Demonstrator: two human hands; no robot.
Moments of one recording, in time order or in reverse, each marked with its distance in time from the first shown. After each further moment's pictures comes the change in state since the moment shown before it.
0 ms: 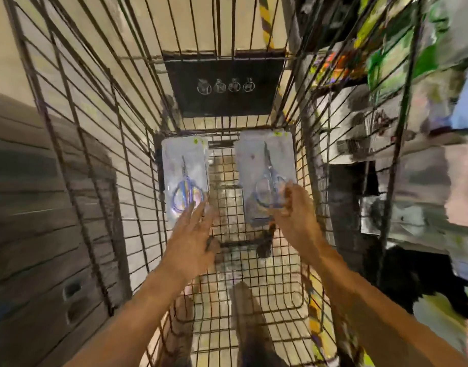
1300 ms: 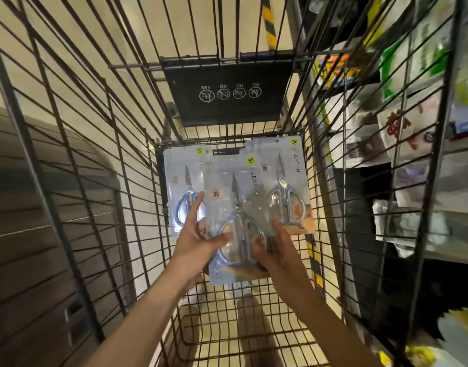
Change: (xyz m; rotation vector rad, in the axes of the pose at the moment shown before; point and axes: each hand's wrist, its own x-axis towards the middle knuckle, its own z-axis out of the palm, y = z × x) left_hand 0.031 0.015 -0.019 -1.312 0.070 -0.424; right_hand -0.054 -0.030 0.046 0.759 -0.172 0.172
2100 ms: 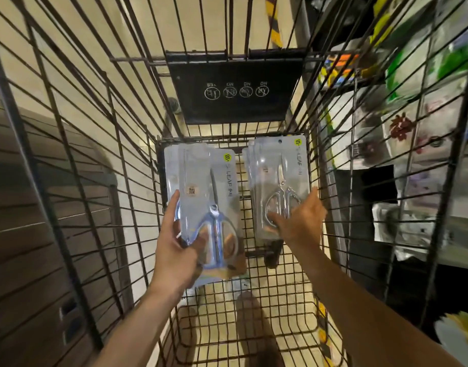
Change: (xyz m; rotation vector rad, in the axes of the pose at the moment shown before) left_hand -0.014 0.003 -0.018 -0.042 0.249 0.116; right_hand 0.093 -0.004 -0.026 -0.688 0.556 -0.033
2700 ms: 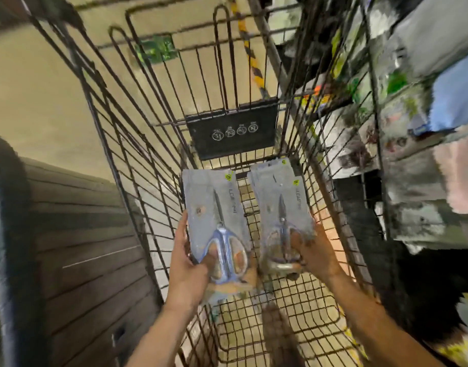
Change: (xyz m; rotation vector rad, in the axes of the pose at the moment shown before) left_hand -0.061 0.048 -0.038 0.073 -0.101 0.148; right_hand -0.069 0.021 -0.044 0.541 -0.334 0.026
